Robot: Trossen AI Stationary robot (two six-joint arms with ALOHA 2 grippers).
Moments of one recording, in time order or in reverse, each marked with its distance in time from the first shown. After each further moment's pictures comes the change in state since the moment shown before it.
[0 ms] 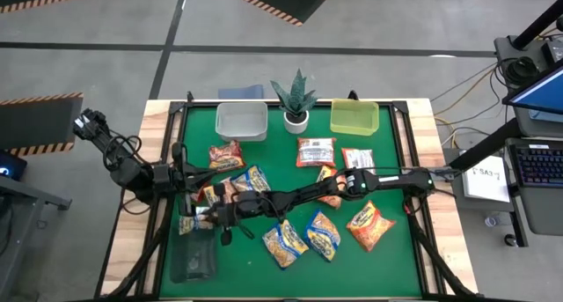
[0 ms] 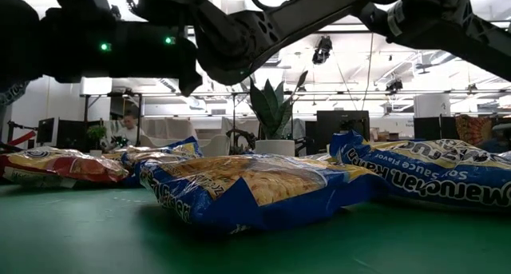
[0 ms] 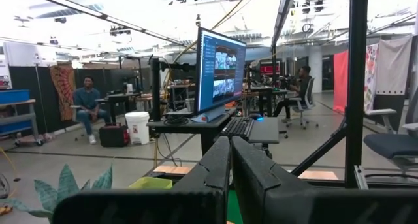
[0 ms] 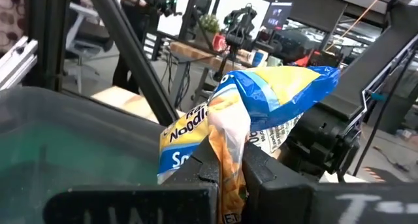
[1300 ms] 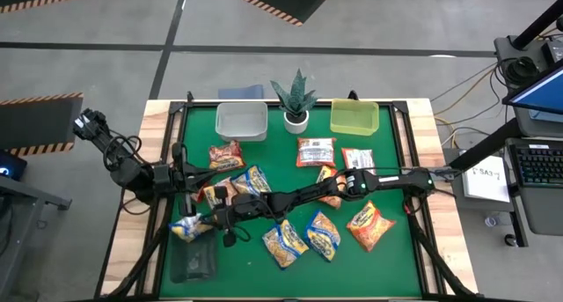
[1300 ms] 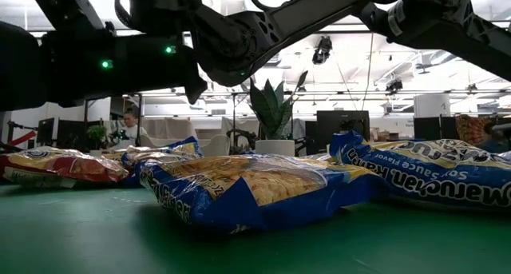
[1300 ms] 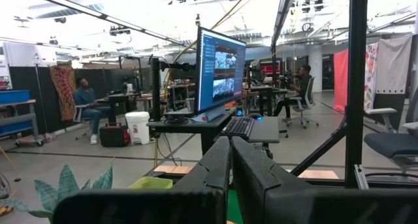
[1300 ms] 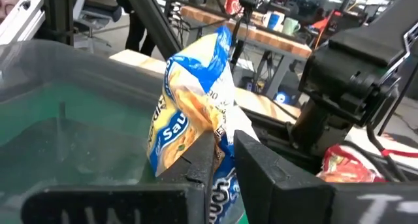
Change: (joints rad) left arm 0.000 0.001 0.000 -0.002 0.000 0.000; right arm 0.002 0.001 -0.006 -0.139 0.001 0.058
